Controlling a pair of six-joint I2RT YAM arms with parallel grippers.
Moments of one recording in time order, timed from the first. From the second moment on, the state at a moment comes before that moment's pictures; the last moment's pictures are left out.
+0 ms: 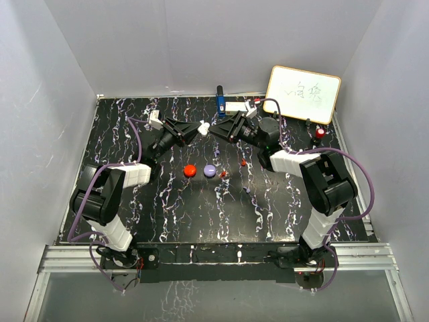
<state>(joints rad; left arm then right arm) -0.32 1.68 0.73 1.09 0.47 -1.58 0.41 1.78 0.95 0.93 -0.61 1.19</state>
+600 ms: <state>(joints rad) -0.32 1.68 0.73 1.08 0.47 -1.58 0.41 1.78 0.94 0.94 -0.61 1.19</state>
